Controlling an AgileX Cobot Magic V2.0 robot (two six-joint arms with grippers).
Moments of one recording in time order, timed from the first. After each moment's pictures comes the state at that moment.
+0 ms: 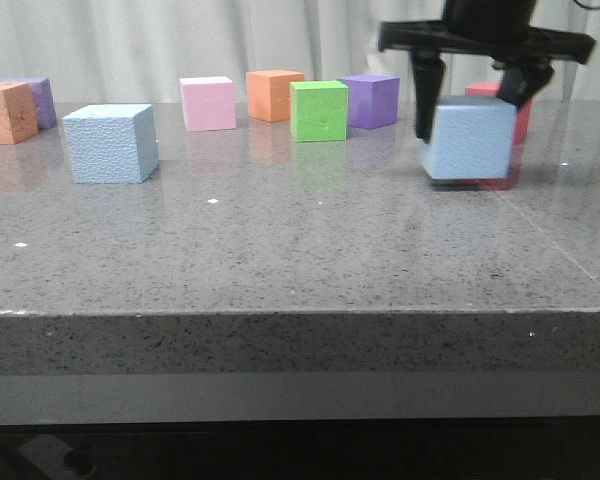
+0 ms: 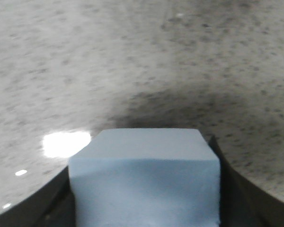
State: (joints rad) left arm -0.04 0.31 -0.58 0.03 0.46 -0.05; right arm 0.33 1.96 -1.83 -0.02 1.15 0.41
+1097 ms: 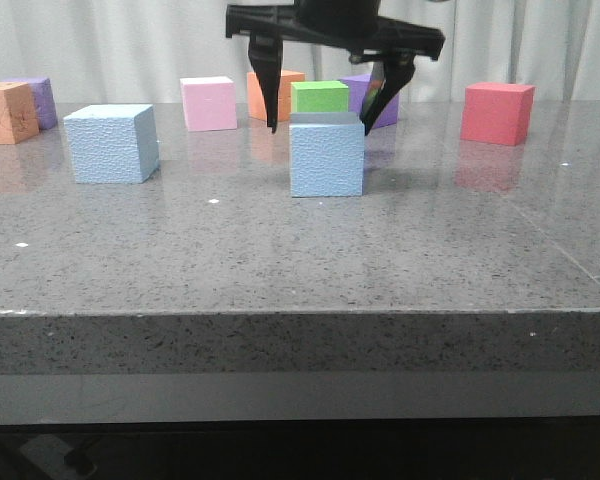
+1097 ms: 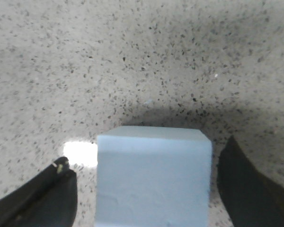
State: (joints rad) left arm -0.04 0.31 -0.58 0.03 0.46 -0.05; right arm 0.55 2.06 -2.04 -0.07 1.16 0.58
